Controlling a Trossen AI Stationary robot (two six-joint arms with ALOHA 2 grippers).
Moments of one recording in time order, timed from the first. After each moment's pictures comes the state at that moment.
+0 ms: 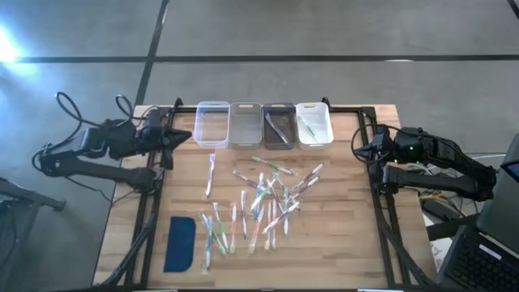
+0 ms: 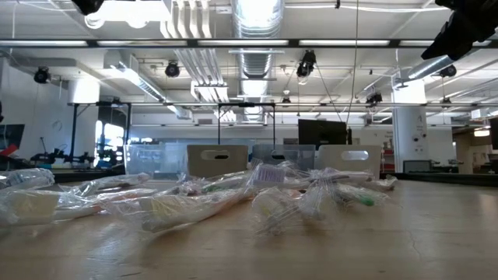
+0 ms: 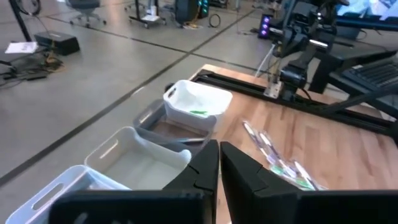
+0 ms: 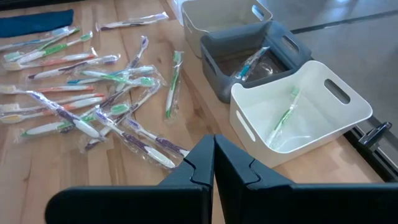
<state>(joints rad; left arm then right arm) -0.01 0.68 1.00 -0.68 -0.40 -0.21 -0.25 0.35 0.75 -0.98 0.06 0.06</state>
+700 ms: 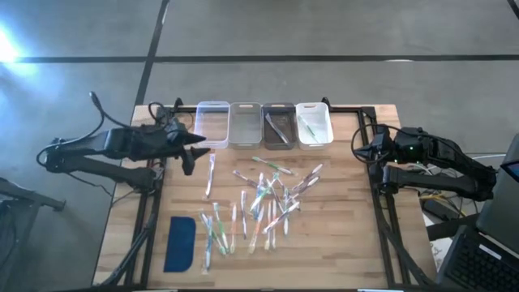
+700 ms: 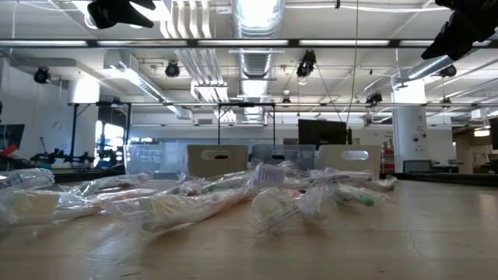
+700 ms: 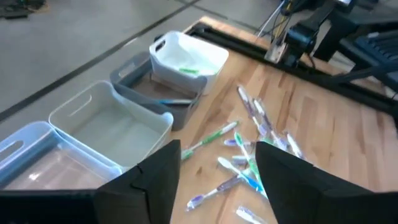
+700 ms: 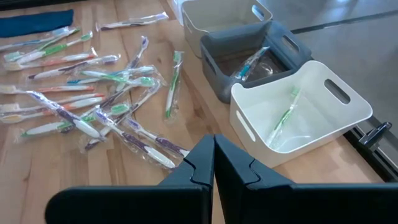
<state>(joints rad) -0.01 0.77 1.01 -0.70 -0.35 -0.38 -0.25 0.35 0.75 -0.98 0.06 0.06</state>
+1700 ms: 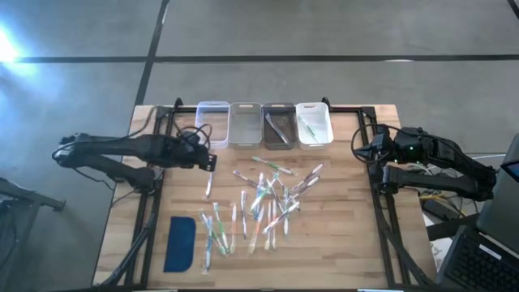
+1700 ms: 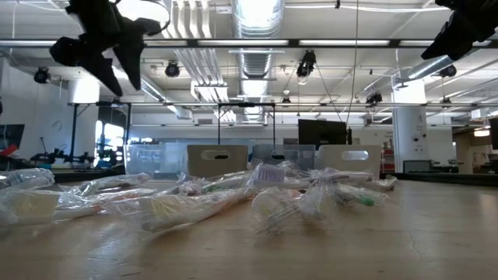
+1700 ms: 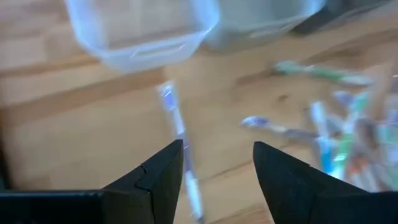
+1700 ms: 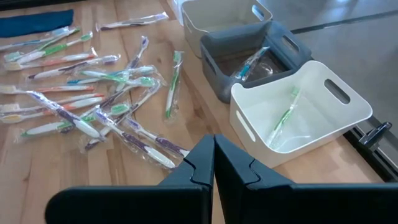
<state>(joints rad) -0.01 1.10 1.01 -1.10 -0.39 -1.25 -0.25 0.35 0.75 -0.98 0.06 0.06</state>
